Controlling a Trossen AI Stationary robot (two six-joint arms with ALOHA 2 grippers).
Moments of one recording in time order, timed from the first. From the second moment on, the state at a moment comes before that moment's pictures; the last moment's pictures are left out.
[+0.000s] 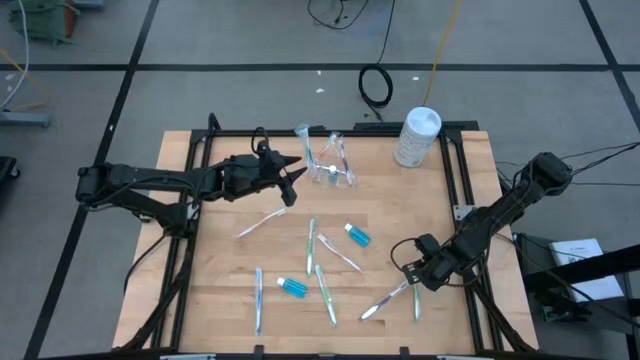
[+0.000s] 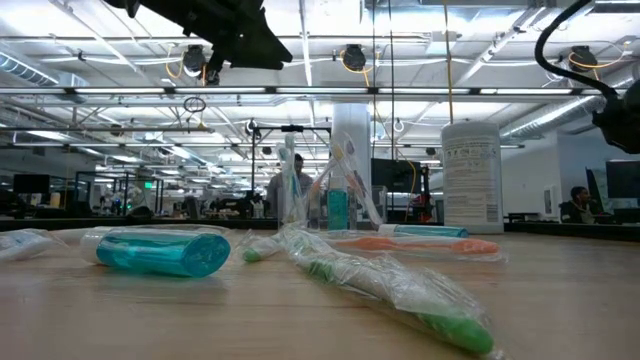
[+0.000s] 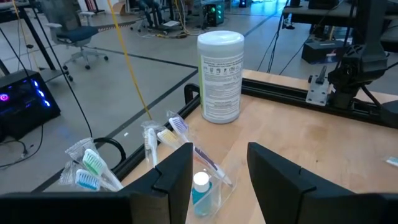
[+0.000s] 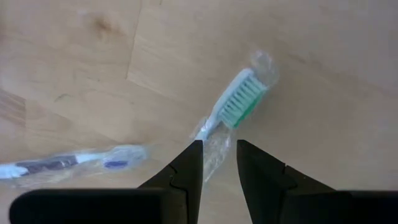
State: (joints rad) left arm 0.10 1.23 0.86 0.13 -0.39 -0.05; right arm 0.71 1.25 0.58 -0.64 0.02 1.94
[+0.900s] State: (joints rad) left arm 0.10 1.23 0.86 0.13 -0.39 -0.05; right arm 0.72 1.36 0.58 -0.58 0.09 1.90
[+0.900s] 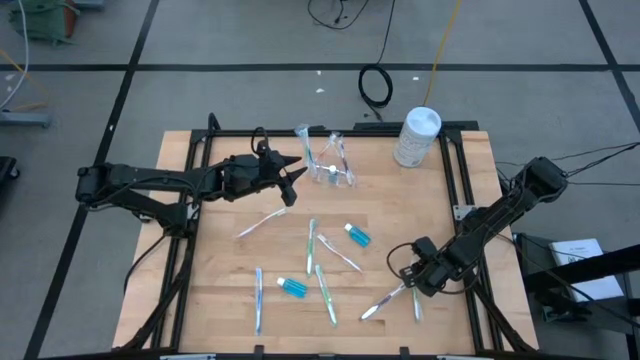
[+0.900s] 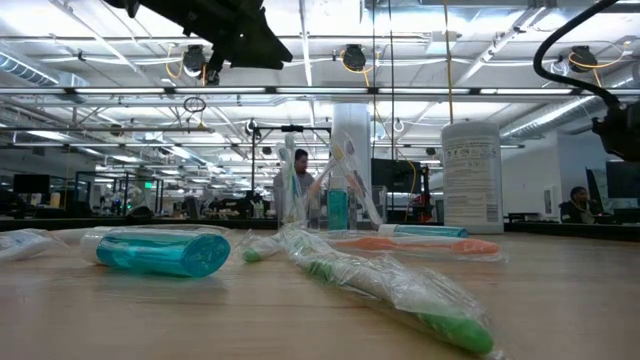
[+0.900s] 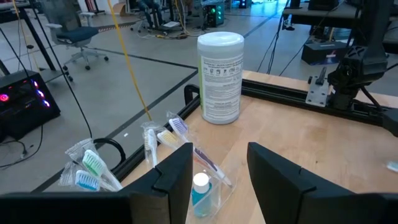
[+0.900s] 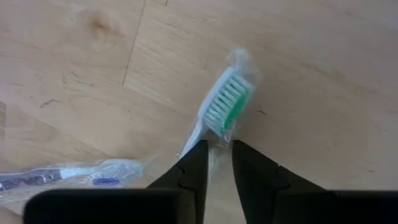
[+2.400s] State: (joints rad) left arm 0.08 1.27 0.86 0.05 -0.39 -0.03; right arm 0.11 1.13 0.58 0.40 0.76 0.23
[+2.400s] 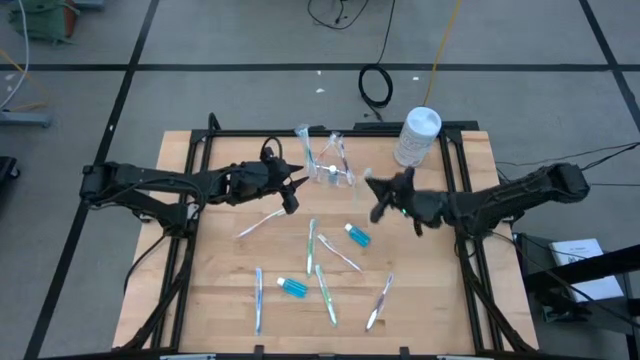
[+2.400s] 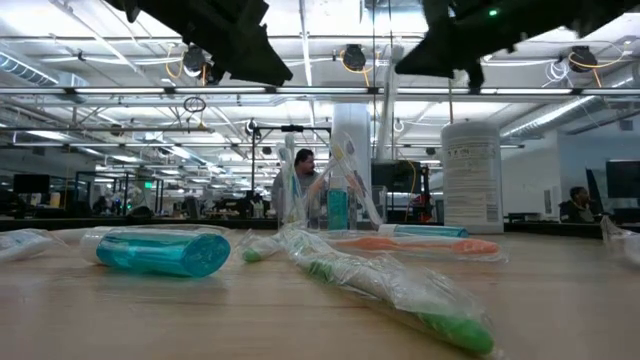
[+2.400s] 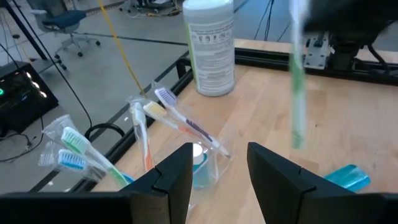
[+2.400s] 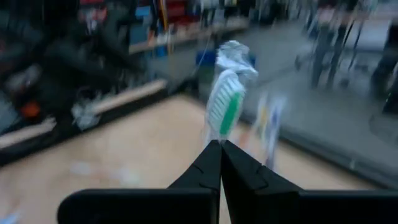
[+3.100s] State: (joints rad) left arm 0.08 1.27 0.86 0.08 -0.39 0.00; right arm -0.31 1.50 0.58 0.69 0.36 0.26
